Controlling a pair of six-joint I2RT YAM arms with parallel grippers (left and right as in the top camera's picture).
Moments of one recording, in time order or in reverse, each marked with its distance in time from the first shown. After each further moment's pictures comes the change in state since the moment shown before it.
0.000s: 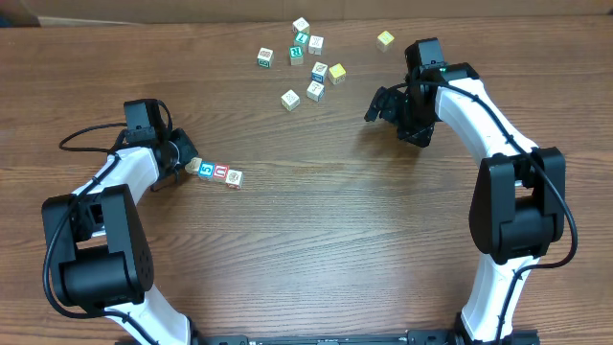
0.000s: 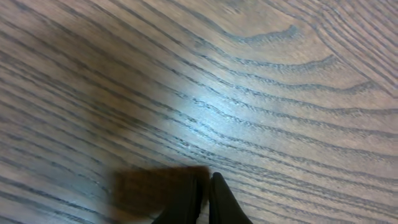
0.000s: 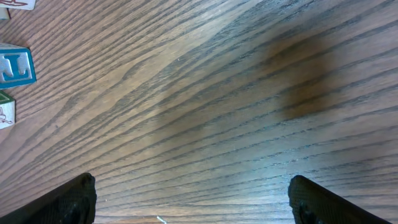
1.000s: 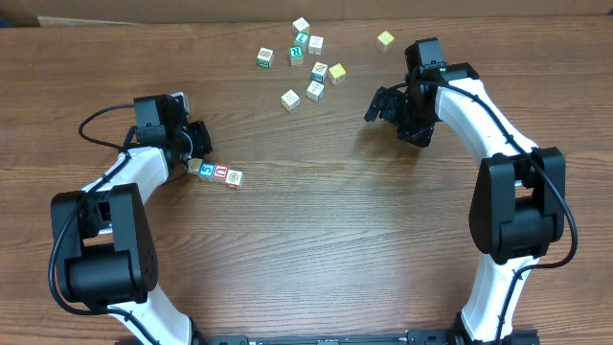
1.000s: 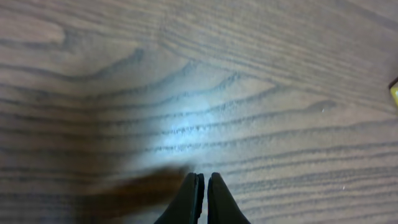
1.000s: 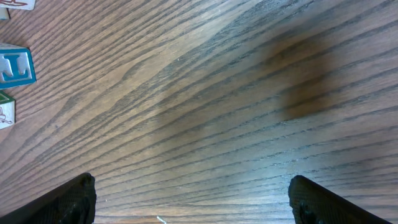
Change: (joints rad) left arm -0.046 0.006 -0.009 0.127 0.181 0.194; right arm 0.000 0.000 0.000 0.000 0.001 0.000
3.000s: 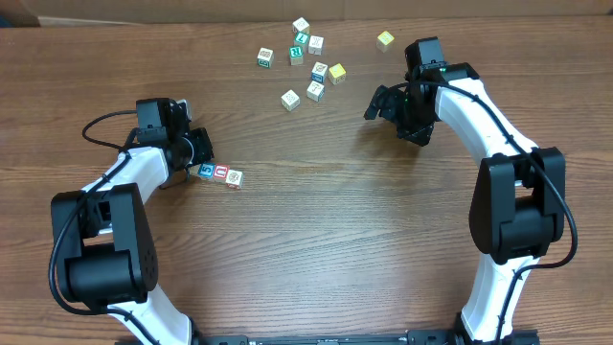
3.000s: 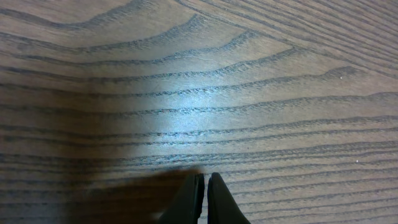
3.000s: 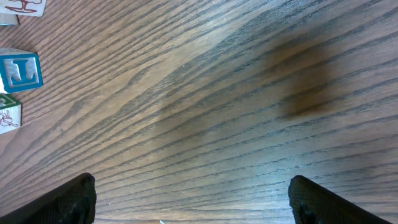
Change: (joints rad) left arm 0.000 0.001 0.000 -0.078 0.004 0.006; right arm 0.000 0.000 0.000 0.018 0.000 0.000
